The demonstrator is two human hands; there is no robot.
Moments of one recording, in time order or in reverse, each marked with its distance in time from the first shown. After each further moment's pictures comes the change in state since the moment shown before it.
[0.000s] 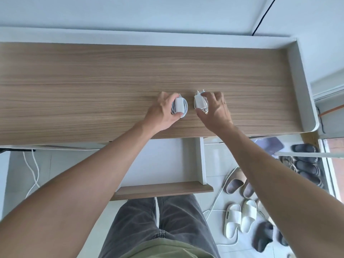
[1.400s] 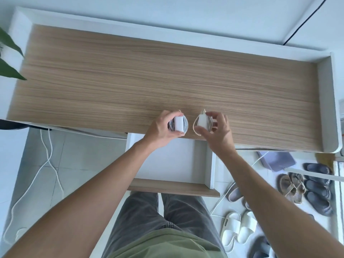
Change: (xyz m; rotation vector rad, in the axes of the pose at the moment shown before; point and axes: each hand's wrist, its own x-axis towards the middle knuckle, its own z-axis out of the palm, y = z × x) left_hand -0.070 -0.049 0.008 -0.398 0.058 -0.147; right_hand -0.050 -0.032 0.028 0.499 -0.083 0.104
